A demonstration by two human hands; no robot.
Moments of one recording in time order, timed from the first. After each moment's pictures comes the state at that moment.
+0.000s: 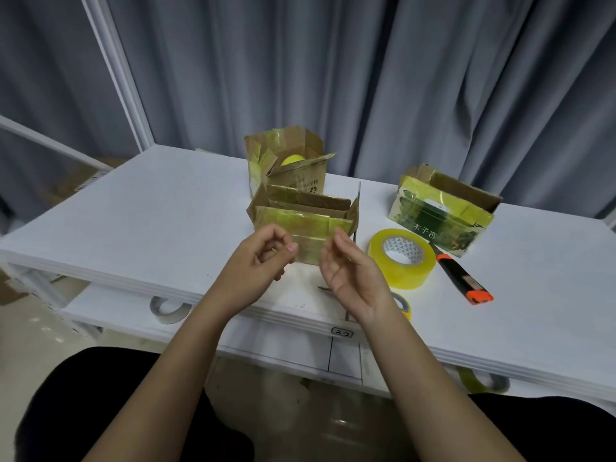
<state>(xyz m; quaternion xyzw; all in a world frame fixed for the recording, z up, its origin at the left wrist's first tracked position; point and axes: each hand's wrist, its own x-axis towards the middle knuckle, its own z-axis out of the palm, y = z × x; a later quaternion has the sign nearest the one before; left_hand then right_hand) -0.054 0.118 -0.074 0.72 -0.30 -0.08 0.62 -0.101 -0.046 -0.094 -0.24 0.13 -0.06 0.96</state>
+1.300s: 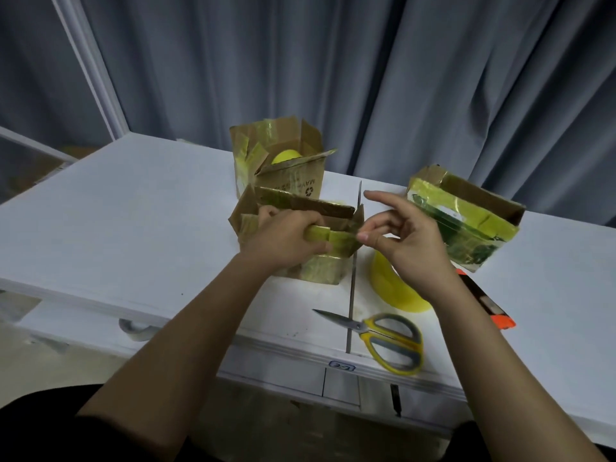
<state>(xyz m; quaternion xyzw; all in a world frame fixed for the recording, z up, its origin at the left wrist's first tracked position) 0.044 0.032 -0.090 0.89 -0.34 0.00 0.29 -0.067 -0.133 -0.070 -0.81 0.02 -0.23 0.54</state>
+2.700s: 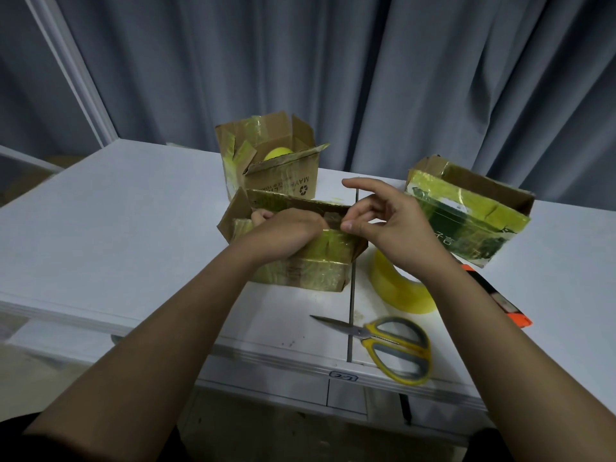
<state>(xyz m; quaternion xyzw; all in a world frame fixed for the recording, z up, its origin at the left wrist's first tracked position) 0.054 0.012 -0.080 0.88 -0.30 -0.17 0.33 -0.038 -0.141 -0.073 -0.82 0.01 -0.19 0.53</state>
